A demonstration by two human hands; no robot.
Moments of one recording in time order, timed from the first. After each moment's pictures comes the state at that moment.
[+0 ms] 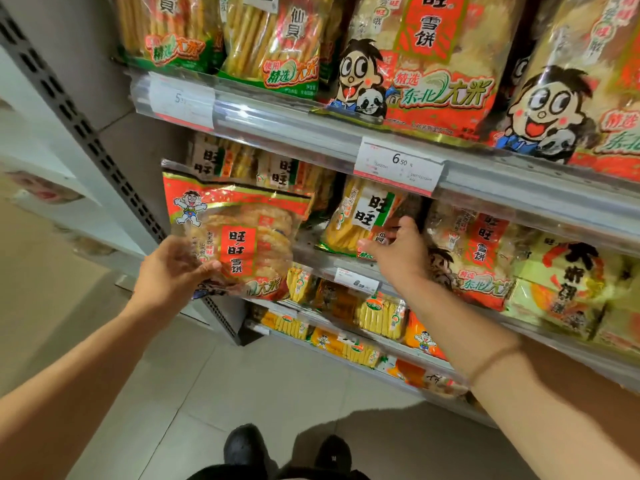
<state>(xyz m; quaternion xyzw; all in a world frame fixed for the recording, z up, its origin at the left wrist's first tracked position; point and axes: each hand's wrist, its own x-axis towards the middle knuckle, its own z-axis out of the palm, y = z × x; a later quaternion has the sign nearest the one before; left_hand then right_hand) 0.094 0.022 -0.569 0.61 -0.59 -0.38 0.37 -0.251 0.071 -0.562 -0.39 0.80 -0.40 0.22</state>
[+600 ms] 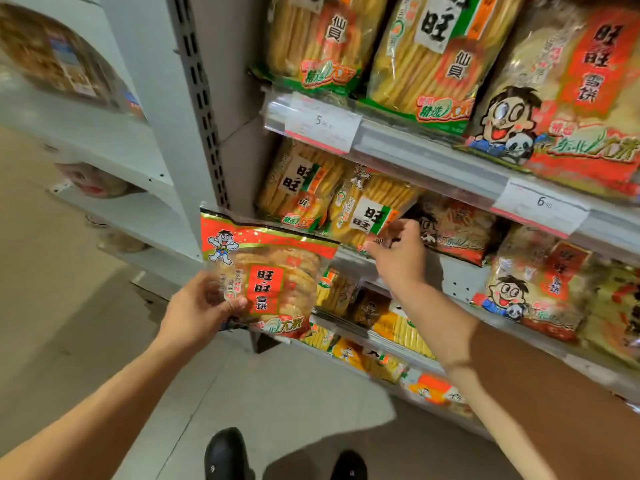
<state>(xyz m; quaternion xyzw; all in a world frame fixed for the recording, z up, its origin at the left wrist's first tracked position) 0.208 0.007 -0.615 0.62 -0.59 -0.42 0.31 -0.119 0.004 -0.559 -0.38 0.79 -0.44 0.21</state>
